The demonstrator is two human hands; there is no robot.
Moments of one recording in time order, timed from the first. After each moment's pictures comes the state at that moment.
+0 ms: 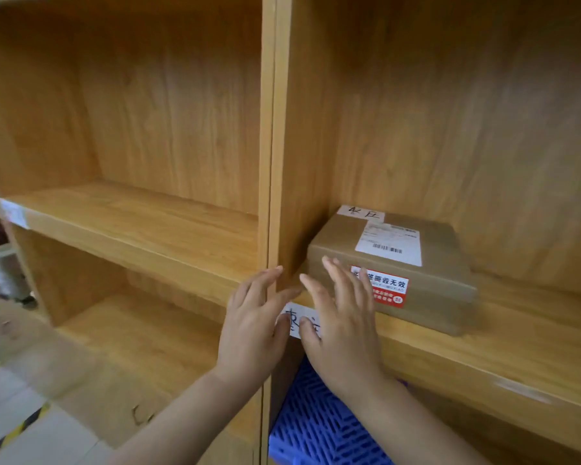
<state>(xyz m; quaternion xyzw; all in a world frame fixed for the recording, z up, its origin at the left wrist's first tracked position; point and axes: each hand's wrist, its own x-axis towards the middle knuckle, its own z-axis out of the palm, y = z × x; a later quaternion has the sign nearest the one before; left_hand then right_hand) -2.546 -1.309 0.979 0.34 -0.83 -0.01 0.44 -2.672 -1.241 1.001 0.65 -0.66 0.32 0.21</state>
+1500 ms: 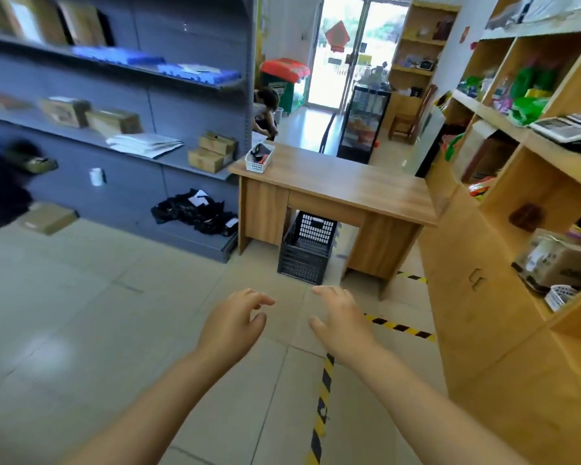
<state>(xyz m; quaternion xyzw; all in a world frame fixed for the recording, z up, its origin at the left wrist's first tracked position) -1.807 -0.895 0.860 0.89 -0.30 -0.02 0.34 -1.894 -1.062 0.894 0.96 -0.16 0.04 -0.24</state>
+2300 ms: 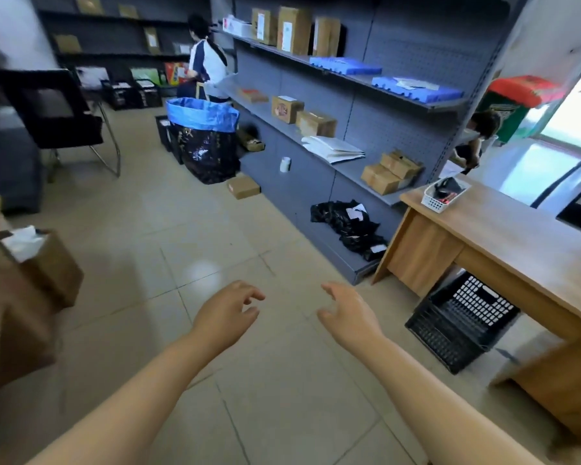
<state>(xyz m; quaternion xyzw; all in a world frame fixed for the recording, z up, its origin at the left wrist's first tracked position) -1.675 -0.774 0.840 0.94 0.02 0.02 0.33 -1.634 -0.990 0.864 0.95 0.11 -0.09 -0.26</state>
